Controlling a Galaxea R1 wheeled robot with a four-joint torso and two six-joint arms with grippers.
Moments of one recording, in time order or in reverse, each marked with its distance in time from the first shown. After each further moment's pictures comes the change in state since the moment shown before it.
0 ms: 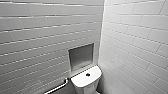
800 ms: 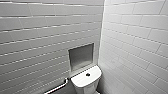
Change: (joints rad) left arm -0.117 -0.273 0.408 -0.023 0.025 -0.001; right arm 0.040 -0.262 0.374 0.000 -0.001 0.008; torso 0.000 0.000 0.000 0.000
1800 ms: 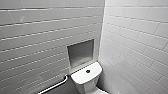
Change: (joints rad) left arm -0.492 -0.237 0.476 -0.007 0.247 -0.162; right arm 0.036 -0.056 0.118 0.000 0.058 0.004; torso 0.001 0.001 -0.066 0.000
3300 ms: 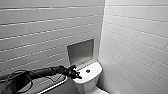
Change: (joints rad) left arm -0.550 0.251 -0.209 0.012 0.253 -0.331; right arm 0.006 0.017 0.000 0.001 0.003 0.003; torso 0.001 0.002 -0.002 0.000
